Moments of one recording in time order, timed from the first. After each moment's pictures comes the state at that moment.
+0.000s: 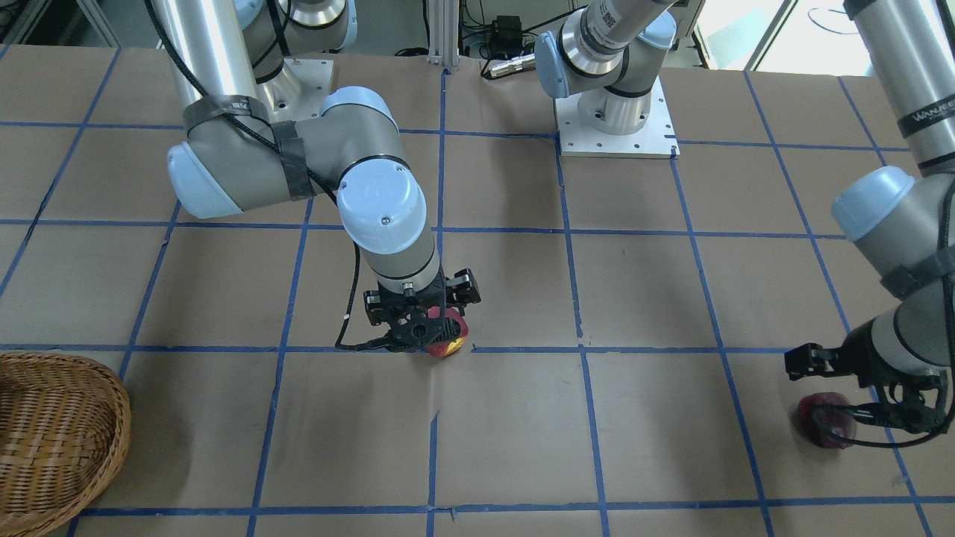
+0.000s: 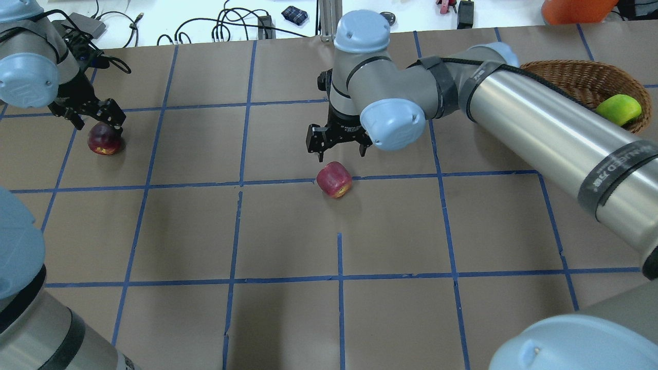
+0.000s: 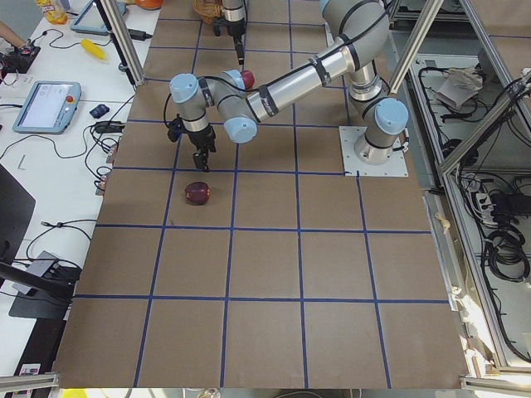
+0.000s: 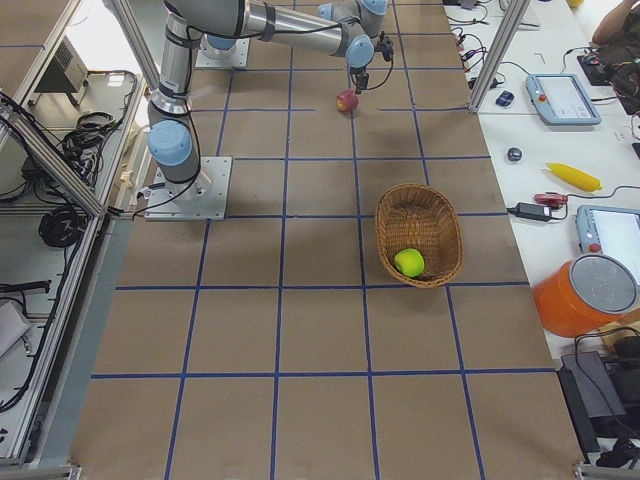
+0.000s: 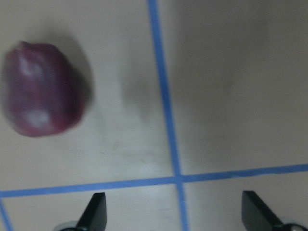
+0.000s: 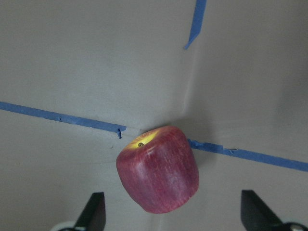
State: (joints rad) left arm -1.18 -2.10 -1.42 -1.20 1.76 0.57; right arm 1.90 -1.11 1.58 -2.02 -1.43 0.13
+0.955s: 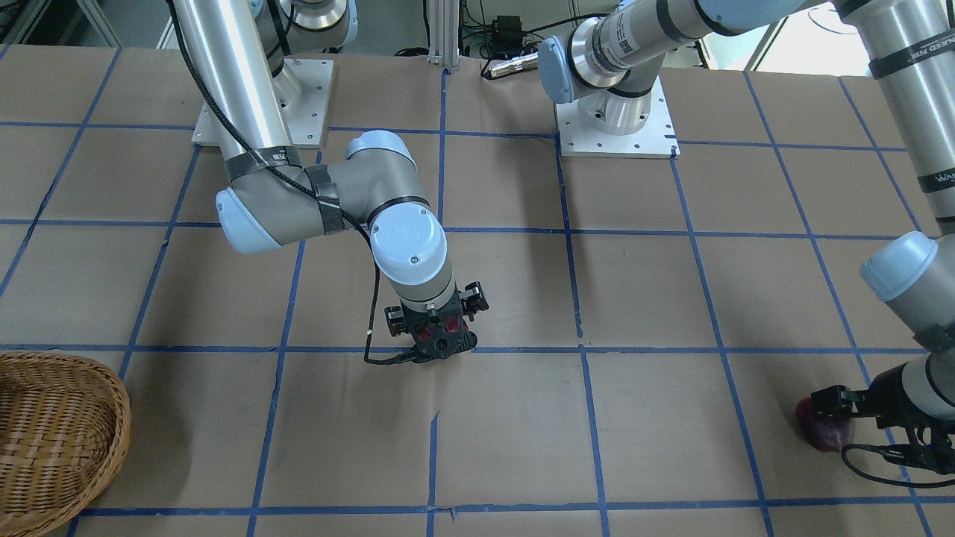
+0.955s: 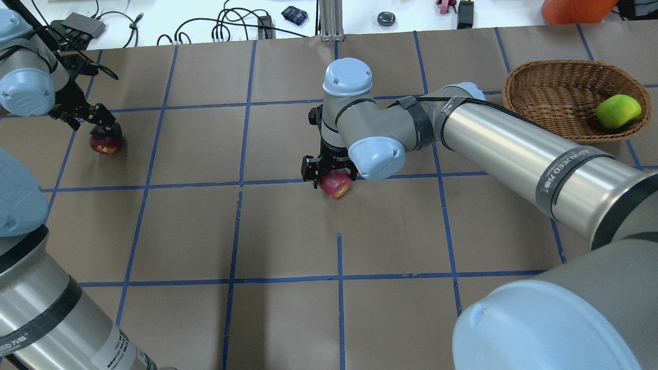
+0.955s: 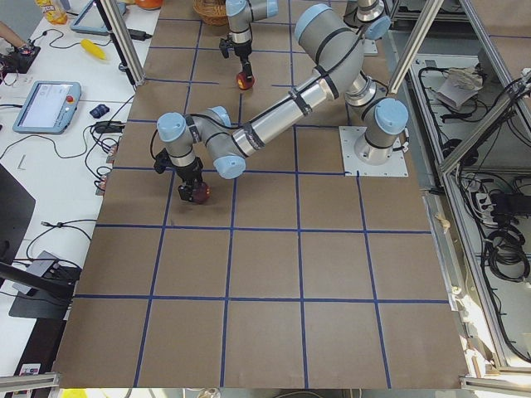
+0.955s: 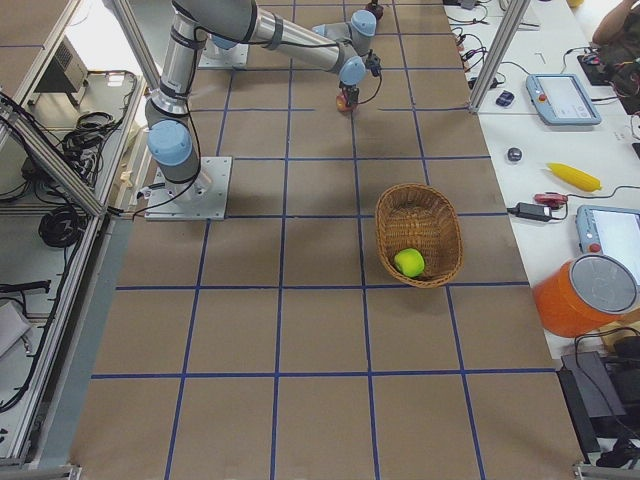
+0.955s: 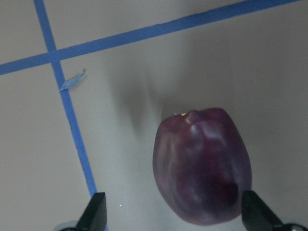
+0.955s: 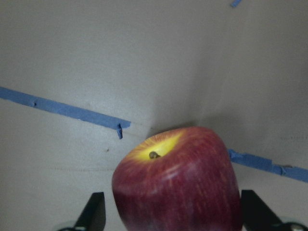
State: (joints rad) left arm -1.10 -2.24 -1.35 -1.12 1.67 0.65; right arm 1.92 -1.02 1.62 -2.10 -1.41 0.10
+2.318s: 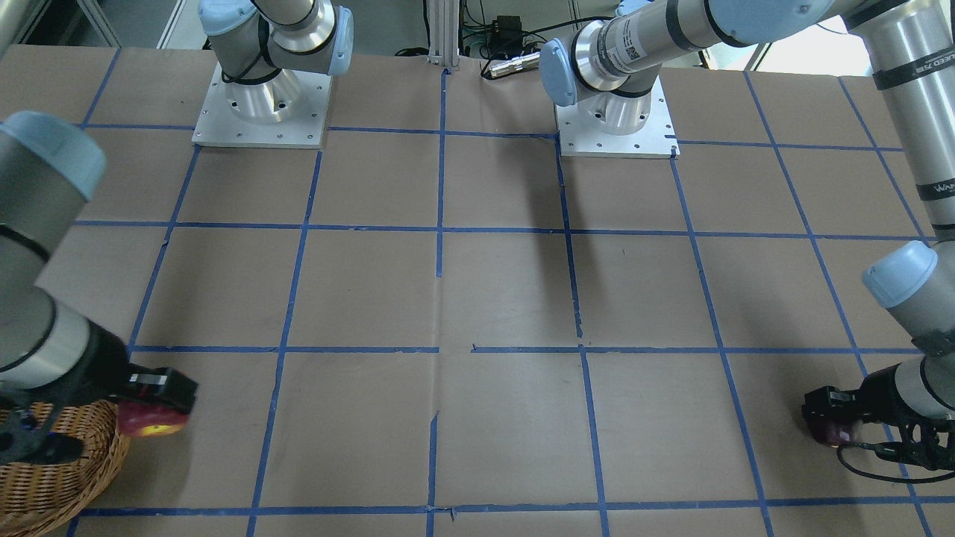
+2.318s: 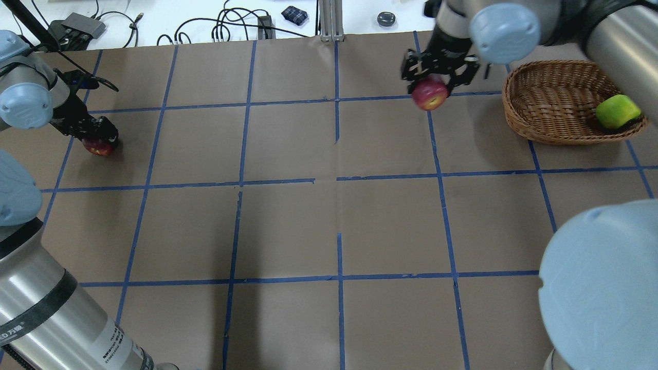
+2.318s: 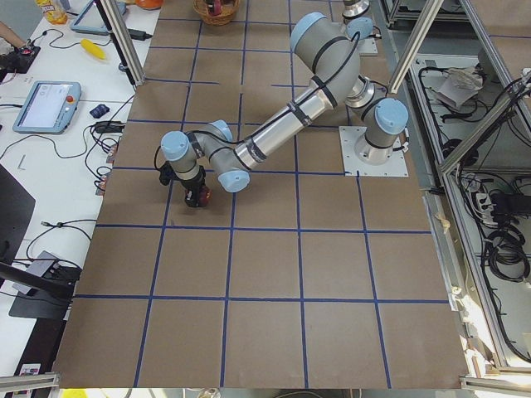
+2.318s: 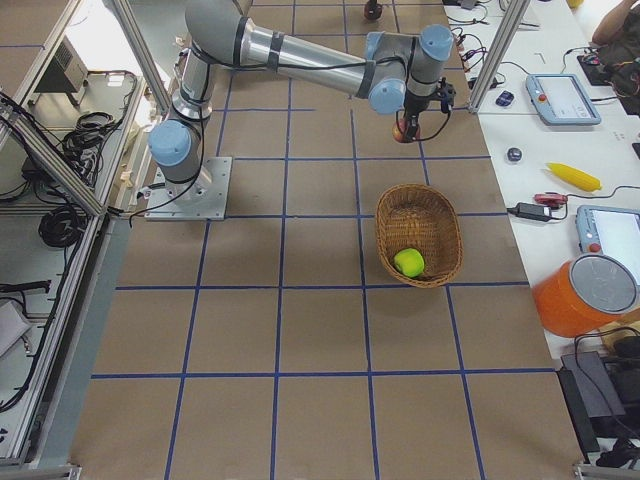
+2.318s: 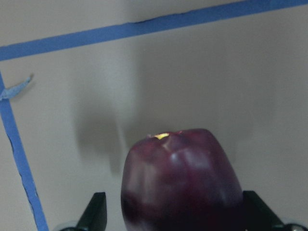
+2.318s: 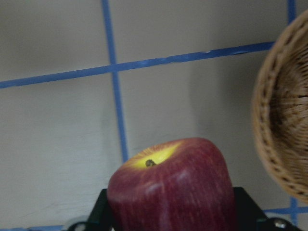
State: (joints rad) left arm -1.06 -2.27 -1.37 -1.13 1.60 0.66; right arm 1.38 -1.08 1.31 -1.79 -1.51 -0.08
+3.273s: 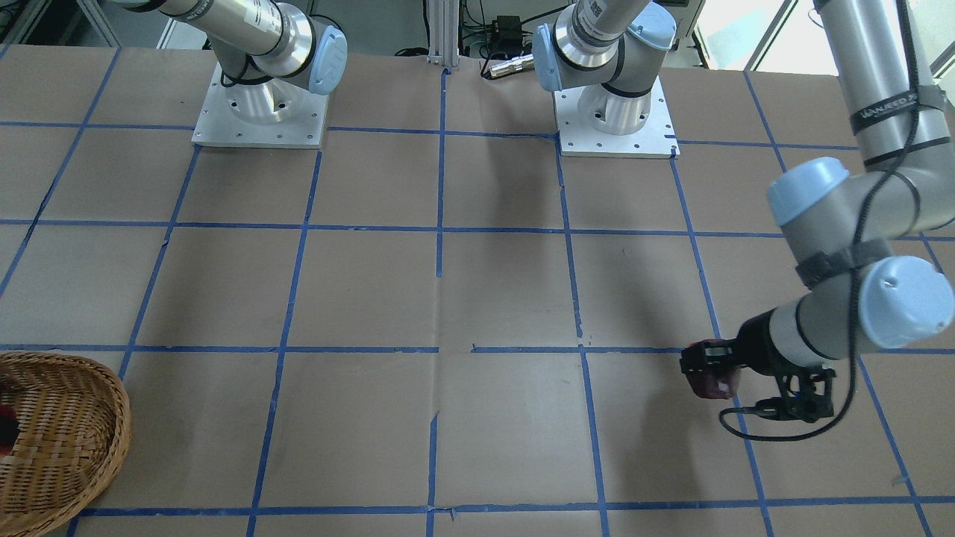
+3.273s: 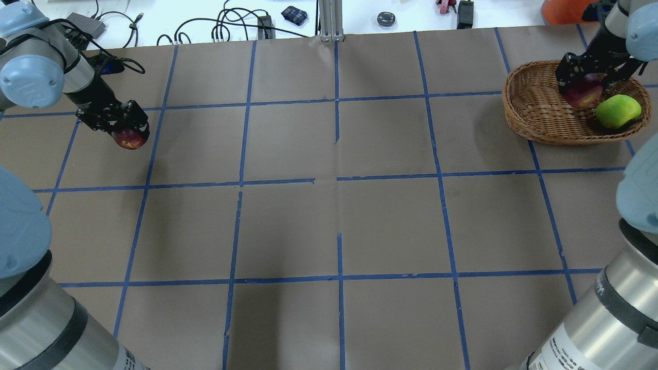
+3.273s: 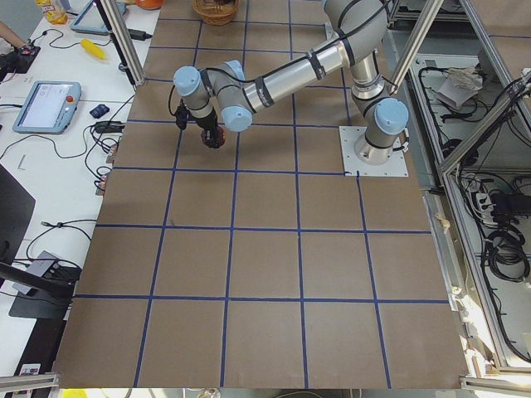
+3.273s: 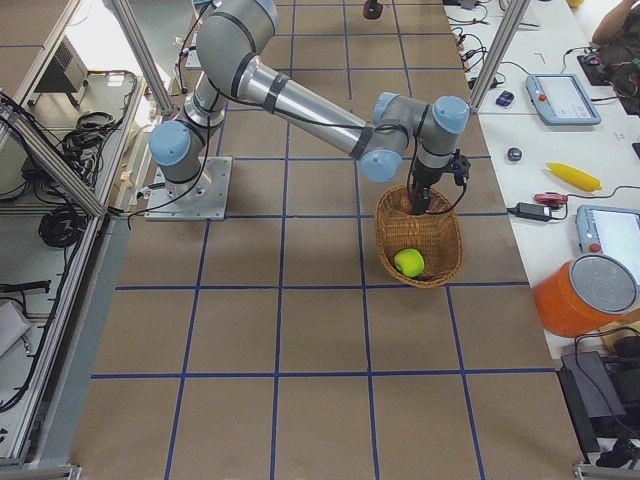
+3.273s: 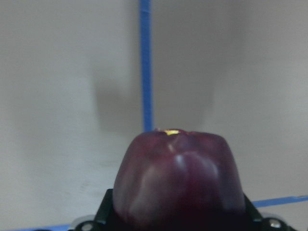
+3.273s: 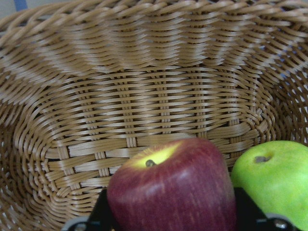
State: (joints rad) left arm -1.33 -2.02 -1.55 -1.32 1.50 0.14; right arm 1.12 -0.91 1.30 -1.99 -1.65 -0.32
